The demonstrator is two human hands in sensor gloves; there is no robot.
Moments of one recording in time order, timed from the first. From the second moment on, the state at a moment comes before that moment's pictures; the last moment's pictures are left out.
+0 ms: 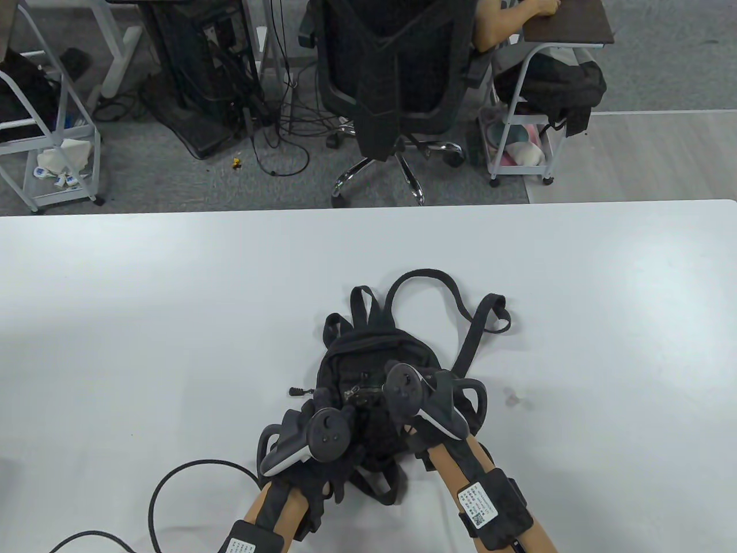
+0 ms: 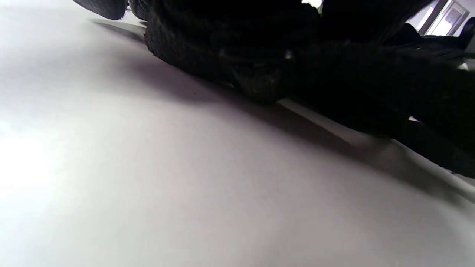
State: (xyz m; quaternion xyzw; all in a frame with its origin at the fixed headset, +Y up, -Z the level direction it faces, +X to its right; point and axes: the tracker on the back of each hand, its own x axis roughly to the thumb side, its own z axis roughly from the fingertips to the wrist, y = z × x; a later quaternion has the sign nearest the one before) left_hand -0.116 -0.770 -0.203 -0.19 -0.19 0.14 0.95; right_hand 0.062 -0.722 -0.256 0.06 -0.04 0.99 0.08
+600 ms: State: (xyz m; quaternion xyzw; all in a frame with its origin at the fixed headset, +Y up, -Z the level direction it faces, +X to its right) left_hand -0.116 -0.770 -0.203 -0.19 -0.19 0.14 0.95; right_hand 0.055 -0.721 -0.253 0.07 -0.03 0.99 0.12
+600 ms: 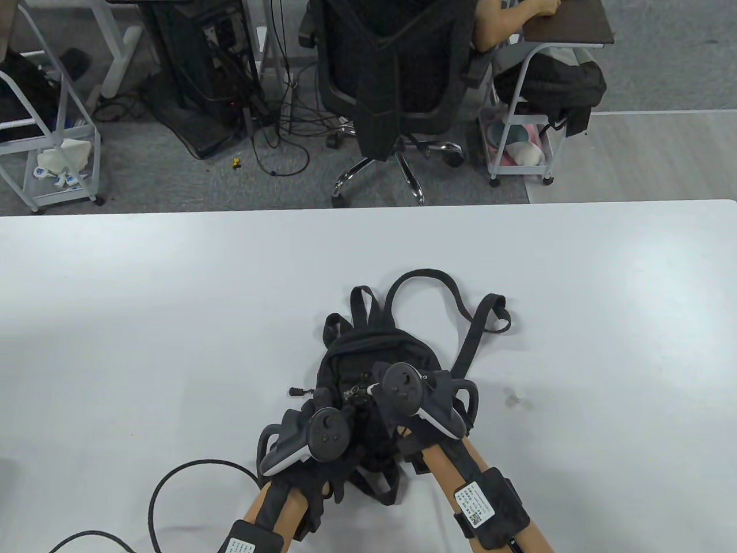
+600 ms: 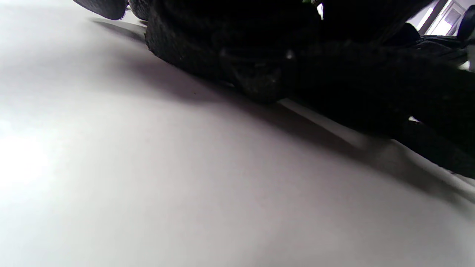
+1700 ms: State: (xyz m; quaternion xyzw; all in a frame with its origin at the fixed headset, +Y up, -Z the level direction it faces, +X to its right) left_hand -0.117 -0.770 -0.204 -0.19 -0.18 0.14 0.95; right_hand 0.041 -0.717 -0.247 0.09 -0.05 0.99 0.08
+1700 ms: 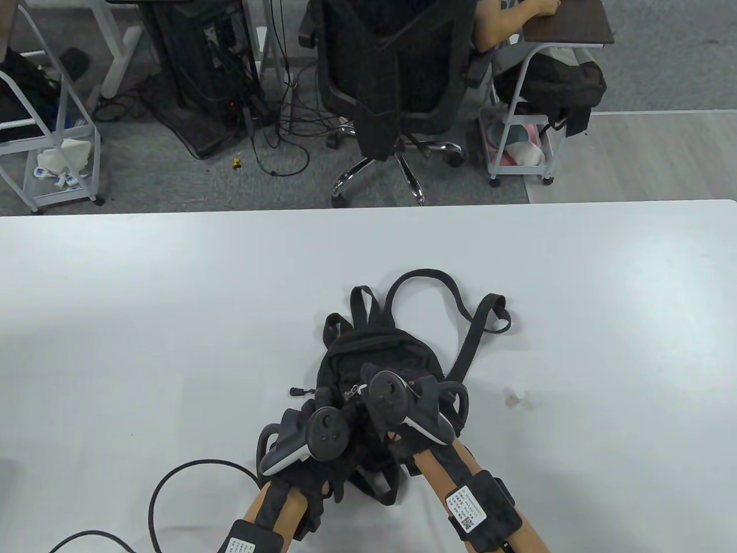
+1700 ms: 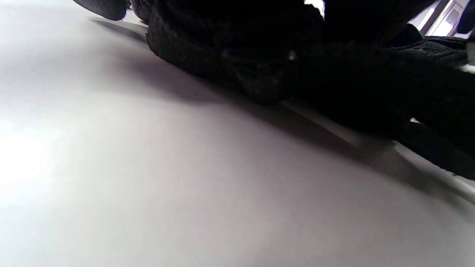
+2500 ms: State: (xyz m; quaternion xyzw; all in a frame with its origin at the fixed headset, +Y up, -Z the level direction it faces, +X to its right) left_hand -0.117 -0.770 -0.204 -0.19 -0.18 0.14 0.95; right_hand 0.031 -0.718 -0.244 0.10 -0.06 0.99 0.06
